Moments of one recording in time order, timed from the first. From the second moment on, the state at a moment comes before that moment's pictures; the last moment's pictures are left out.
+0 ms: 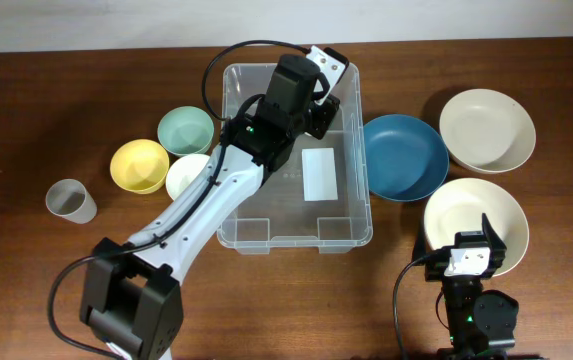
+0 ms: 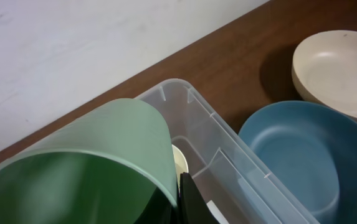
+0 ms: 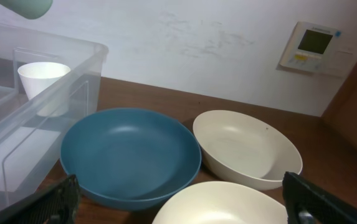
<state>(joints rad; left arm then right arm) -0.58 1.87 1.60 -0.29 -0.03 0.09 0.03 0.01 0.01 -0.07 0.07 -0.20</state>
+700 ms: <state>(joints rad) -0.57 1.91 1.60 -0.23 -0.04 0.13 0.03 0.01 0.01 -0.07 0.07 -0.20</state>
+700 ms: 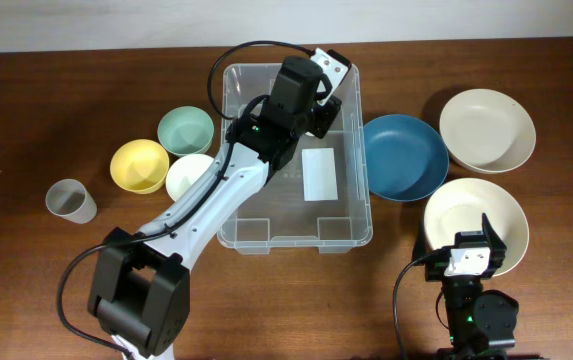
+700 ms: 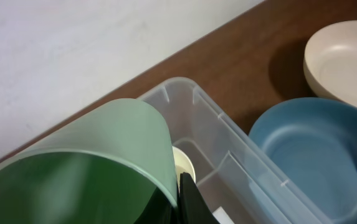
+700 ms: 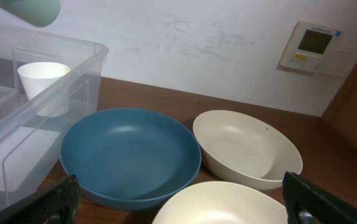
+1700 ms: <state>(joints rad) -0.53 2.01 1.60 -0.28 -0.10 0.16 0.03 0.01 0.01 -0.07 0.07 -0.20</state>
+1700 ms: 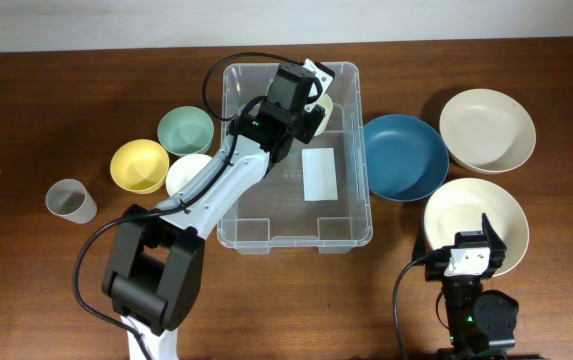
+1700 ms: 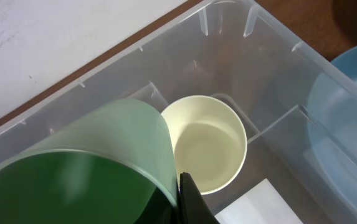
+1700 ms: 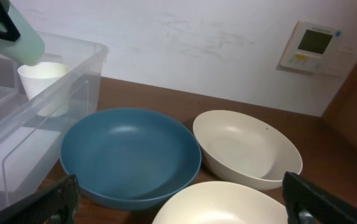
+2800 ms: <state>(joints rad) -0.22 1.92 2.39 -0.52 -0.04 0.18 0.03 0.01 0.01 -0.07 0.07 -0.20</state>
